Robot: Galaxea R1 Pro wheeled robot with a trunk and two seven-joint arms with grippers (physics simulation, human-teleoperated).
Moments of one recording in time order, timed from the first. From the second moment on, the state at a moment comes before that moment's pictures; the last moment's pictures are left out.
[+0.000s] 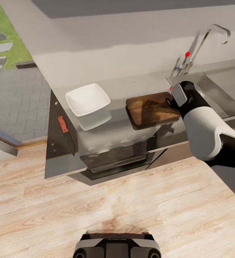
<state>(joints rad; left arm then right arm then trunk) 0.11 -0.02 -0.13 -0.26 0.02 -0.42 -0.01 -1.68 0.04 -0.32 -0.40 -0.10 0.75 -0.76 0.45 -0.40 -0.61</state>
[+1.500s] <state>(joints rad) 0.11 -0.02 -0.13 -0.26 0.02 -0.42 -0.01 -1.68 0.05 -0.31 -0.41 -0.11 0.75 -0.76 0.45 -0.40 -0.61</state>
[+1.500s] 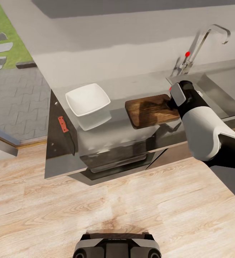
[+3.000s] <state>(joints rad) 0.11 -0.02 -0.13 -0.26 0.02 -0.42 -0.01 -1.68 0.07 0.12 -0.60 -0.10 0.98 -0.10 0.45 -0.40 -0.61</state>
